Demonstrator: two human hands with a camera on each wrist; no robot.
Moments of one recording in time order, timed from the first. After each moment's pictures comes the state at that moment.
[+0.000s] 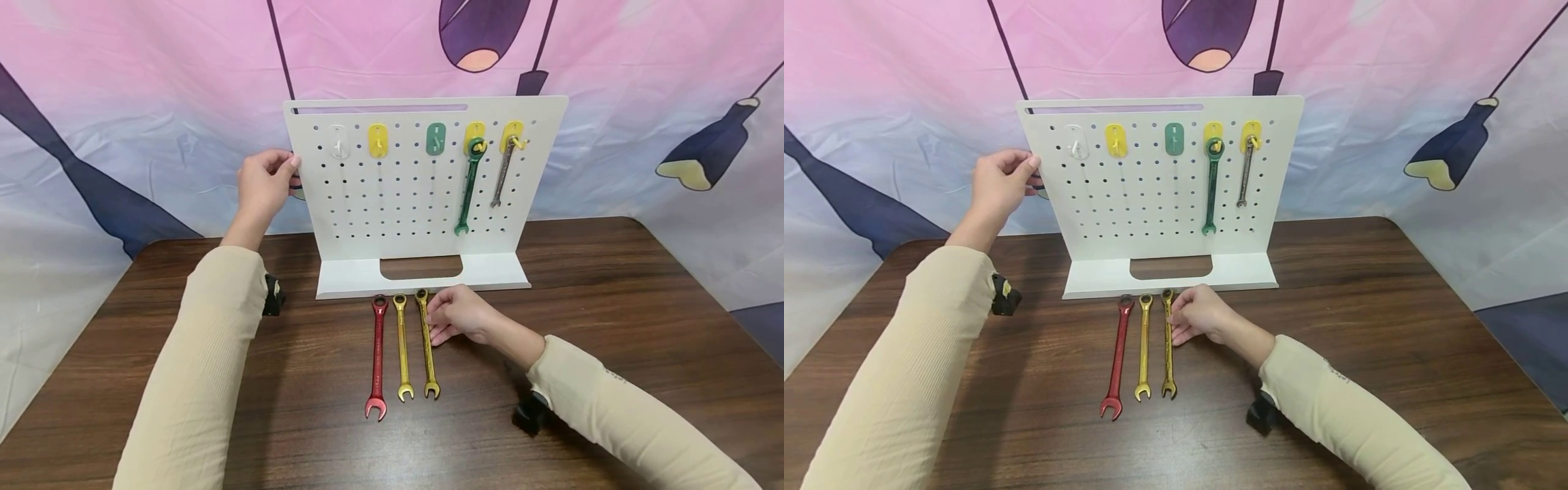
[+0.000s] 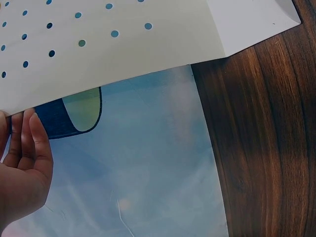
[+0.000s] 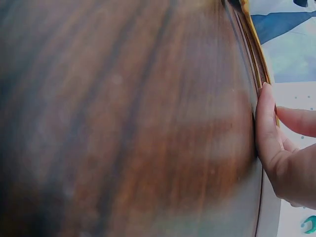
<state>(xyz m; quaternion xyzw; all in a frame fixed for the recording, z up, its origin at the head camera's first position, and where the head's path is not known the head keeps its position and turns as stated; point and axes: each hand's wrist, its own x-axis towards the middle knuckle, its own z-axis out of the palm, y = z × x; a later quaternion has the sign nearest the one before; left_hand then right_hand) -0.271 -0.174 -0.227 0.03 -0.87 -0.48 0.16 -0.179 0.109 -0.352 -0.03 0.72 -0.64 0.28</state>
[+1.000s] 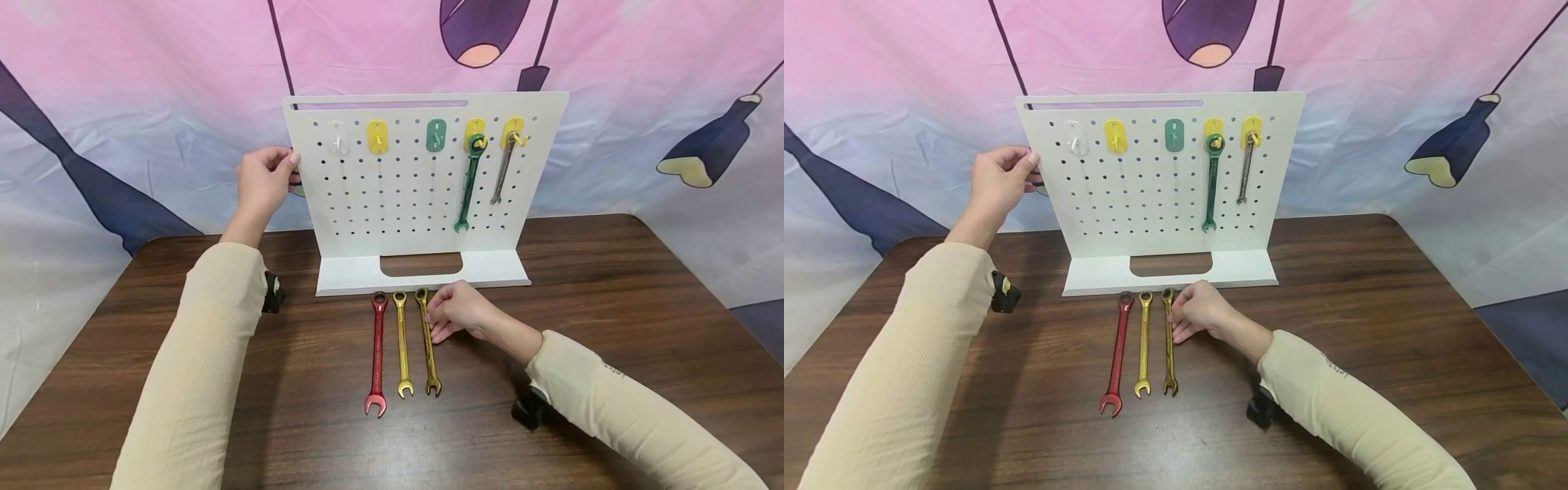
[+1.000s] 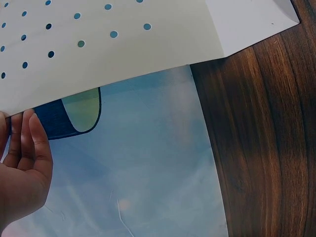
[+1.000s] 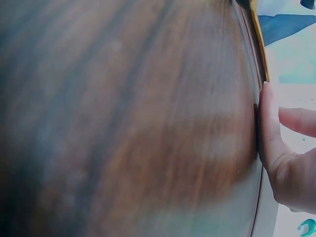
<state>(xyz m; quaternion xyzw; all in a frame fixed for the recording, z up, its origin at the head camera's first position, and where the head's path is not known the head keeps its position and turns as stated) -0.271 -0.174 -0.227 0.03 -0.87 -0.47 0.16 -0.181 0.108 -0.351 -0.02 0.73 -0.62 0.28</state>
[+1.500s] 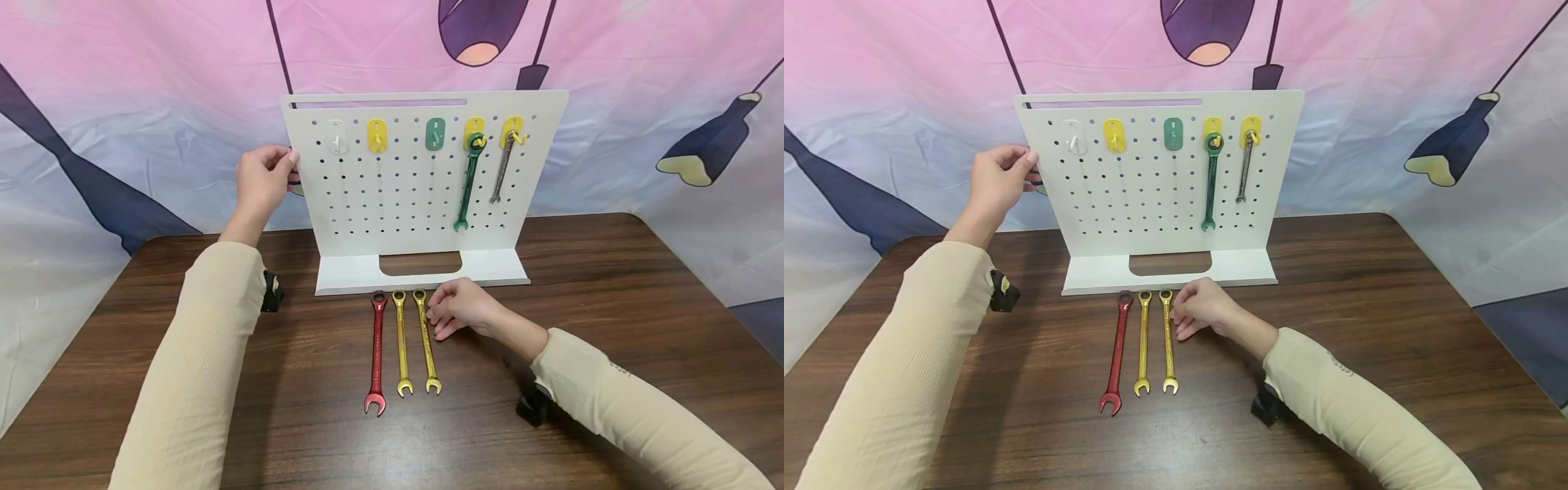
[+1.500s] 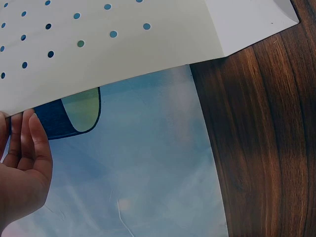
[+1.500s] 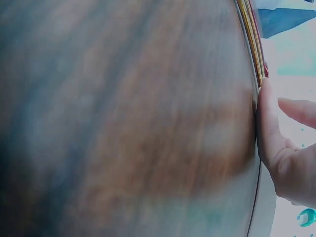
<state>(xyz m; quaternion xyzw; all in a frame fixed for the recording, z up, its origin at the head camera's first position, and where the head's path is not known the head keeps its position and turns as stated) -0.271 -0.174 -0.227 0.03 -0.86 -0.48 0.16 -0.183 0.116 -0.348 -0.03 0.73 -0.62 0.28</state>
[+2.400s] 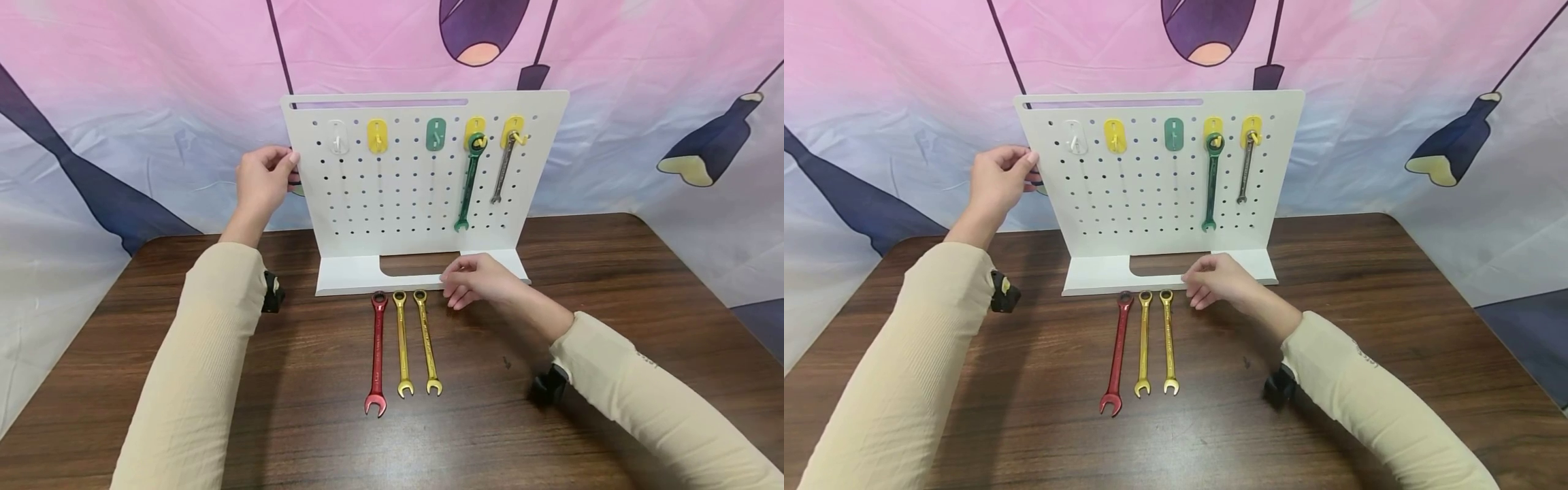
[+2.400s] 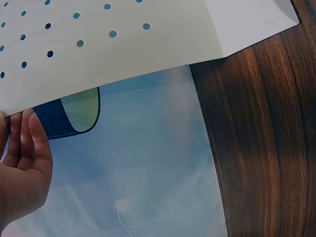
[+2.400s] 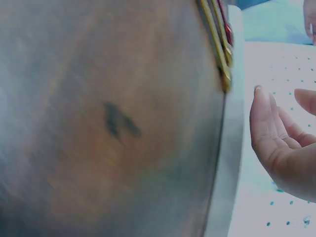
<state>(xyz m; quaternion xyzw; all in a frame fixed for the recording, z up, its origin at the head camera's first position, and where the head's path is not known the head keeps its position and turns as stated) -0.290 -0.186 -0.240 0.02 -0.85 -0.51 0.16 -0.202 0.142 -0.322 -0.07 0.76 -0.60 0.24</state>
